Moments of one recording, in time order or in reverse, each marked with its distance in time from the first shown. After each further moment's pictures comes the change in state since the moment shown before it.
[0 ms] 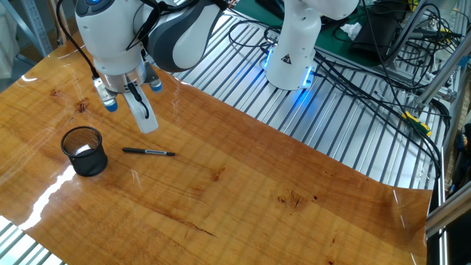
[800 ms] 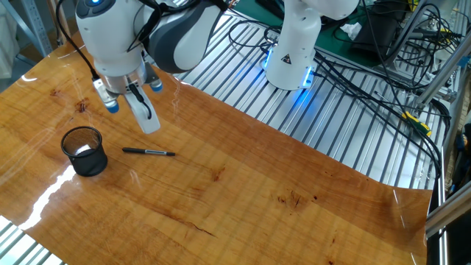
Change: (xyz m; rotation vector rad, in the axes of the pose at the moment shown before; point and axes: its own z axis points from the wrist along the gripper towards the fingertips) arm 0.000 0.001 0.002 0.001 0.005 -0.068
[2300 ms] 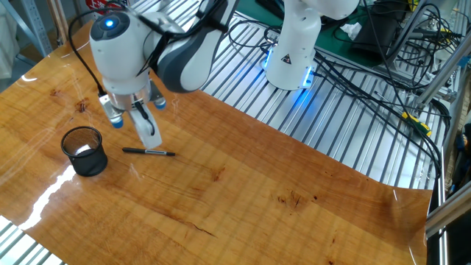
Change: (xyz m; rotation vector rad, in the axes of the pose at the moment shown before) arm -0.013 0.004 0.052 -0.020 -0.066 0.037
